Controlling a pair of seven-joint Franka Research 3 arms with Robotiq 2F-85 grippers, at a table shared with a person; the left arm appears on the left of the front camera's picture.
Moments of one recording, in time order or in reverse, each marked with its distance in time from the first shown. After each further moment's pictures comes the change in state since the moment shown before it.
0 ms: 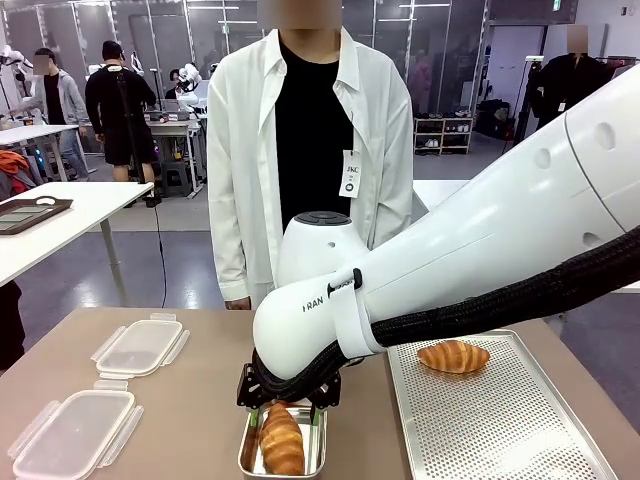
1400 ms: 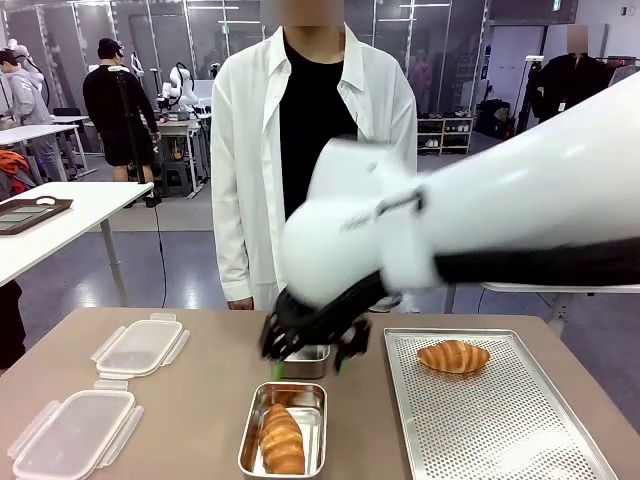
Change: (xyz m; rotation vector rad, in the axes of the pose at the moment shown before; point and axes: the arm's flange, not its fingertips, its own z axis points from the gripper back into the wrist) left arm 0.000 0.000 0.000 0.000 0.000 0.000; right arm -0.012 -0.033 0.120 0.017 -0.055 0.136
